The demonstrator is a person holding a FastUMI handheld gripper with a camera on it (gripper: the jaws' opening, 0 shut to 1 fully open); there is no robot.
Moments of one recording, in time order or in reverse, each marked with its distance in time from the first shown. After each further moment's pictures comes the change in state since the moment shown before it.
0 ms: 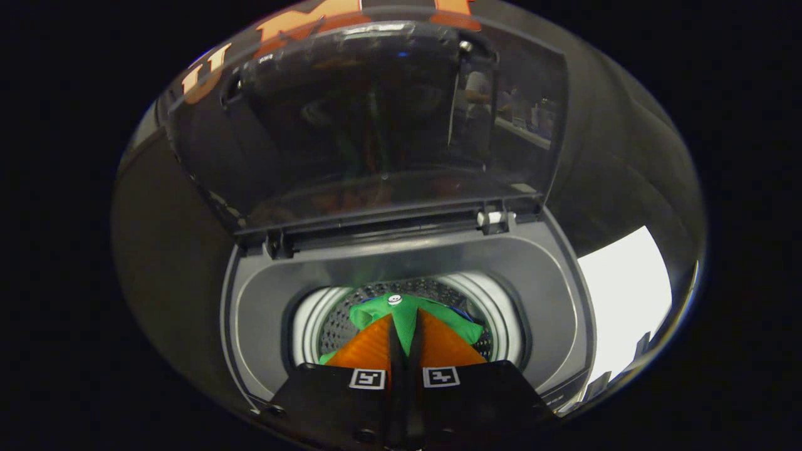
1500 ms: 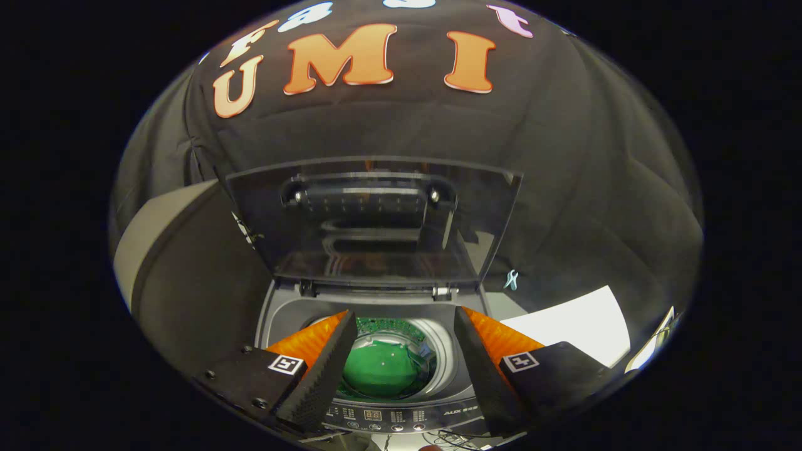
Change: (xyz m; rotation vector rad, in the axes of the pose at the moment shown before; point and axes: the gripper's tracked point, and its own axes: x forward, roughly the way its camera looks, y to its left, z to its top) arm -0.165 -0.027 0.105 -0.119 -0.232 -0.030
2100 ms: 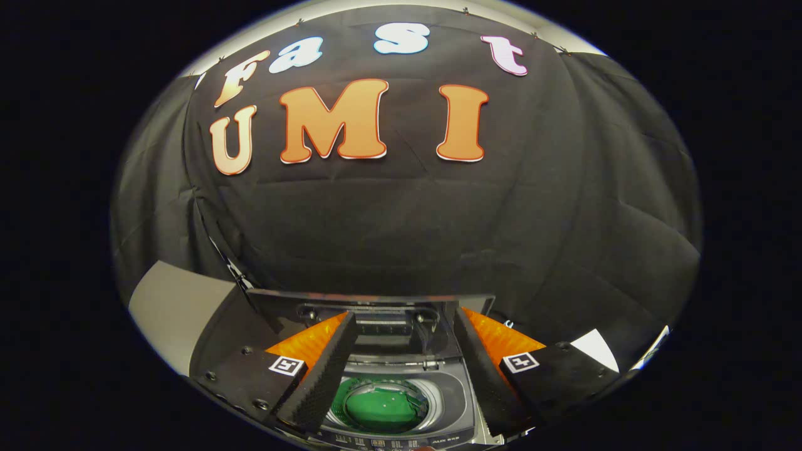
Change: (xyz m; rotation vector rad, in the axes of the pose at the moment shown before) arm -0.034 -0.007 0.153 0.028 -0.242 0.006
